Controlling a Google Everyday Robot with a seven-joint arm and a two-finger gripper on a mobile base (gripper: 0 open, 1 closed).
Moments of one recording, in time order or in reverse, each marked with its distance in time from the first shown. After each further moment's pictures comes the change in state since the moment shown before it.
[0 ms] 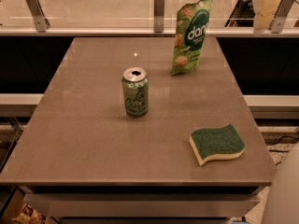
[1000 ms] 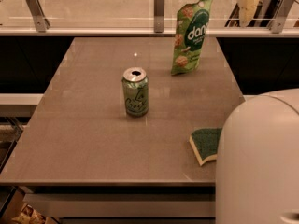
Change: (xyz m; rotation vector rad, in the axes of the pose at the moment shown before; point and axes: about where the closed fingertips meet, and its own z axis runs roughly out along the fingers) arm -0.019 -0.035 0.025 -0.019 -0.031 -0.177
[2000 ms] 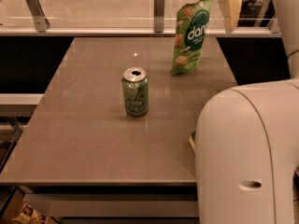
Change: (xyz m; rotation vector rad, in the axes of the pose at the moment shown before) arm -0.017 -0.014 0.047 -0.054 -0.045 -0.078
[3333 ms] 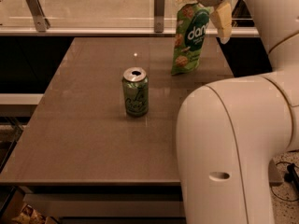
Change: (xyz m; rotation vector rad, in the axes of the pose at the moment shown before) arm -0.010 0.009 0.044 -0.162 0.026 -0.064
